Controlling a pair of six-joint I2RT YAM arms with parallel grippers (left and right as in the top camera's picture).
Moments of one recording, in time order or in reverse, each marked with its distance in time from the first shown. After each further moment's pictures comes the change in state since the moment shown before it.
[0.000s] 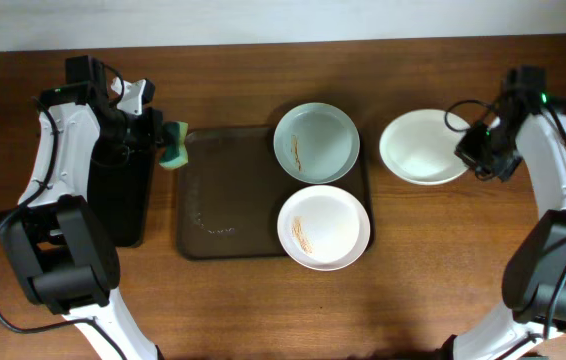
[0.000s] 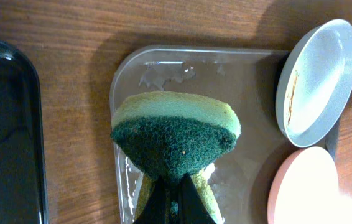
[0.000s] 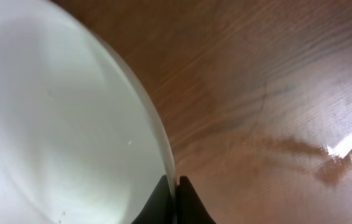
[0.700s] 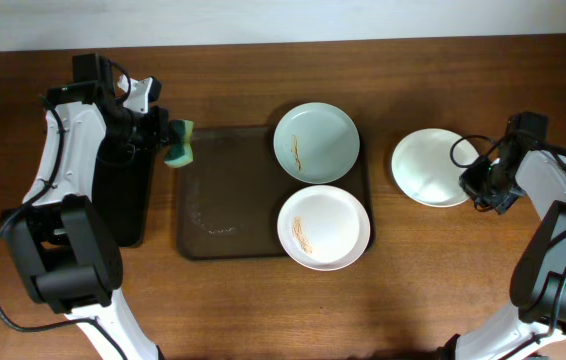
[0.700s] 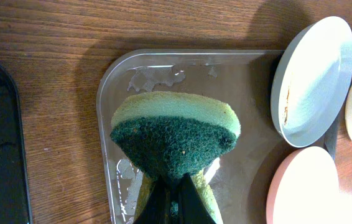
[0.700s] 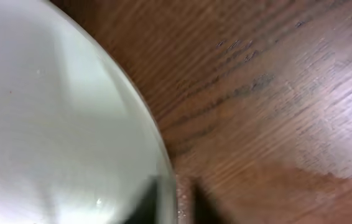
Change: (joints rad) left arm -0.026 0.000 0.000 0.014 0.000 0.000; right arm -0.097 0.002 -0.299 0.289 -0.013 0.017
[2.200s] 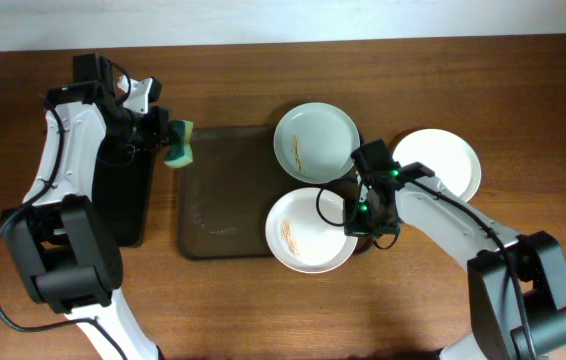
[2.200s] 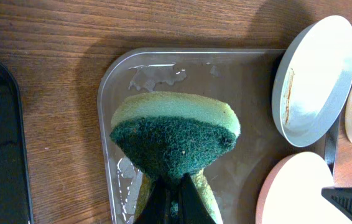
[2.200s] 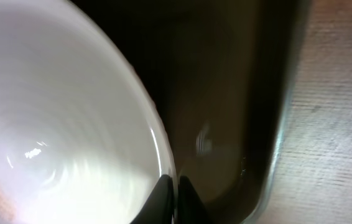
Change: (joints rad) left arm 0.000 0.000 0.000 -0.004 -0.004 0.000; right arm 0.696 -0.153 -0.176 -0.058 -0.112 -0.089
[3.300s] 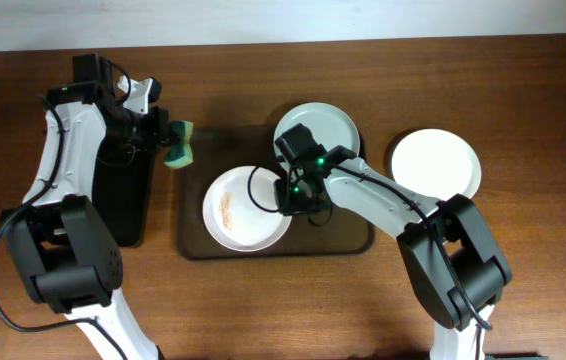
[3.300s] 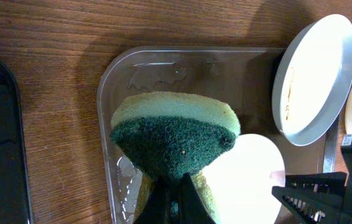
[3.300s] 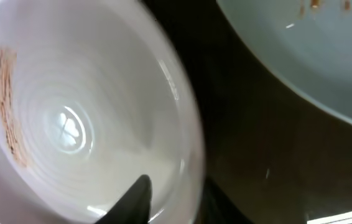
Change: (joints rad) left arm 0.000 0.000 0.000 -0.004 0.000 0.000; right arm 0.244 0.277 0.327 0.137 -0.040 0.078
